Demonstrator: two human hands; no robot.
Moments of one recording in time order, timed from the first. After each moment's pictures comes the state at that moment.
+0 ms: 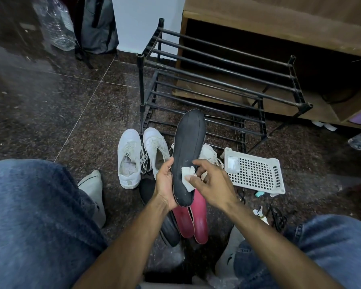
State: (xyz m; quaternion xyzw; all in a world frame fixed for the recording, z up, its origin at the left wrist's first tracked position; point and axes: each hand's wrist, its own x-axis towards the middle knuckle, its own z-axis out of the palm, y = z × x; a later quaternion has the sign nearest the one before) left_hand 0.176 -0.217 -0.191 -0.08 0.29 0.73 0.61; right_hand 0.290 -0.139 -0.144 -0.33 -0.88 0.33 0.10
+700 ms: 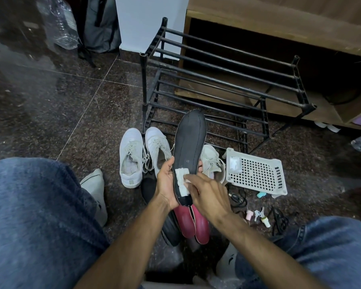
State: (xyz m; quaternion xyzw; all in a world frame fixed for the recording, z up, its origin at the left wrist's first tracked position) left_hand 0.173 -0.220 -0.186 -0.09 0.28 0.71 0.64; right_hand 0.288 -0.171 -0.152 -0.27 -0.94 0.17 0.11
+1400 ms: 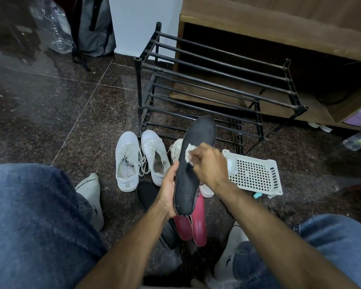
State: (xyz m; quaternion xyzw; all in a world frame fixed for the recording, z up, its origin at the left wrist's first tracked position) left_hand 0.187 -0.218 -0.187 -0.07 0.31 0.68 0.67; right_hand 0.246 -0.116 -0.131 -0.36 -0.91 0.17 0.09
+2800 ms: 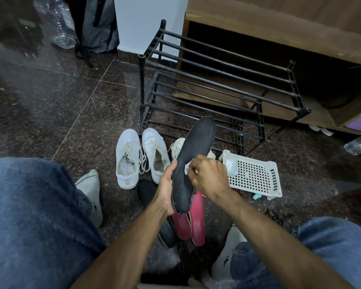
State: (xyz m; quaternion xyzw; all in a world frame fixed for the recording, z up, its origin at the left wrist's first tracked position) left_hand 0.185 -0.222 -0.185 -0.11 0.28 0.70 0.65; right_hand 0.260 -0.143 -0.116 -0.32 -0.94 0.09 0.00
